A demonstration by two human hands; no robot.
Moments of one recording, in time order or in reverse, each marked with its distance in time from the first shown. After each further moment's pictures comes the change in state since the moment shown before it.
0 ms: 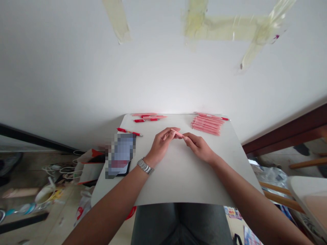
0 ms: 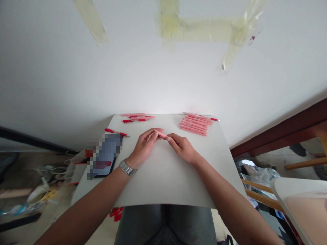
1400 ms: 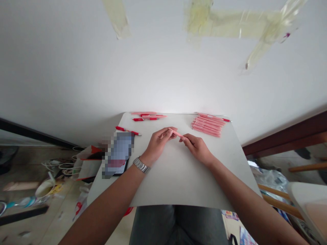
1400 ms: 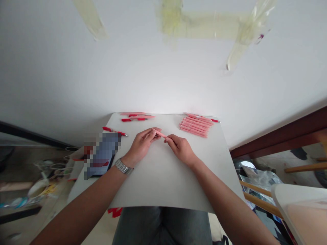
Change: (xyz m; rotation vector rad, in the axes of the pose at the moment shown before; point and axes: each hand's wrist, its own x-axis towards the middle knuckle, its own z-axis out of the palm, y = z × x) left_hand 0.008 -0.011 -0.014 0.004 0.034 -0.055; right_hand 0.005 0.003 0.004 -0.081 0.069 0.043
